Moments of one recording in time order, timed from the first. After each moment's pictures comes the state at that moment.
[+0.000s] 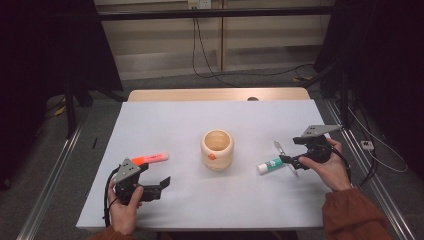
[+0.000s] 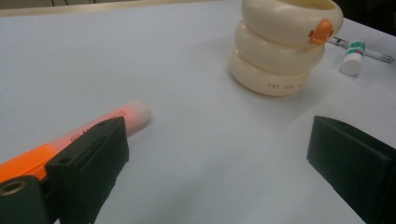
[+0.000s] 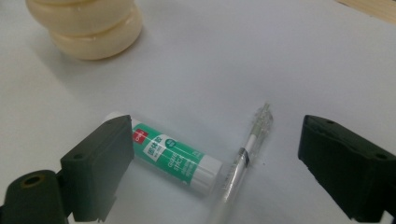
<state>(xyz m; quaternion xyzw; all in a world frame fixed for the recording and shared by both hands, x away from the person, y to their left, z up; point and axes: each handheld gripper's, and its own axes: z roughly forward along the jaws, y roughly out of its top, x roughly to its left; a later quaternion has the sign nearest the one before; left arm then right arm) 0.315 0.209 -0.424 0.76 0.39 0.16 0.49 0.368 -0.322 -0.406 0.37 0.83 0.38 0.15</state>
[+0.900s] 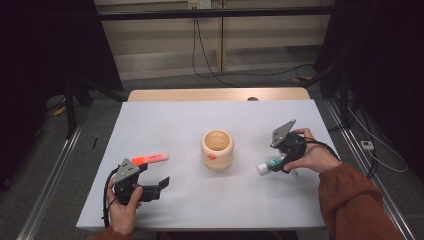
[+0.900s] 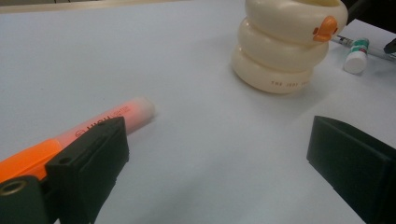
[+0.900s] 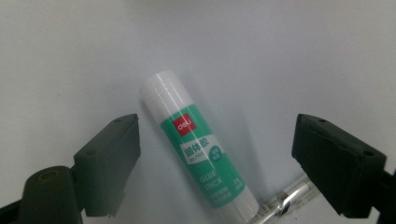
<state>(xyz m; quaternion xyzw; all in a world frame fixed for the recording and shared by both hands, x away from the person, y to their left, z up) 0.315 0.211 -0.425 0.76 0.40 0.17 0.49 0.403 -0.266 -0.408 0.13 0.96 0.23 0.07</state>
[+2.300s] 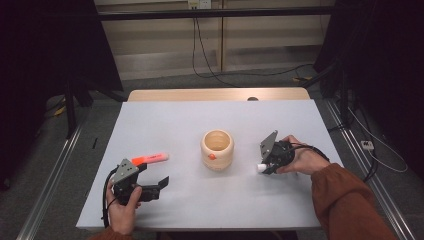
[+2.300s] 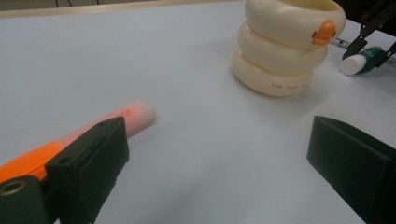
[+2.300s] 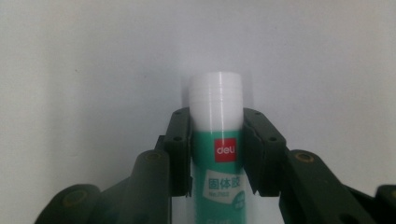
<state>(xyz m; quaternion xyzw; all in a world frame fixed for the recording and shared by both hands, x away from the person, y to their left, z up) 0.315 0.212 -0.424 0.76 0.39 0.17 0.49 0.399 -0.238 -0.426 0.04 0.98 0.17 0.04</state>
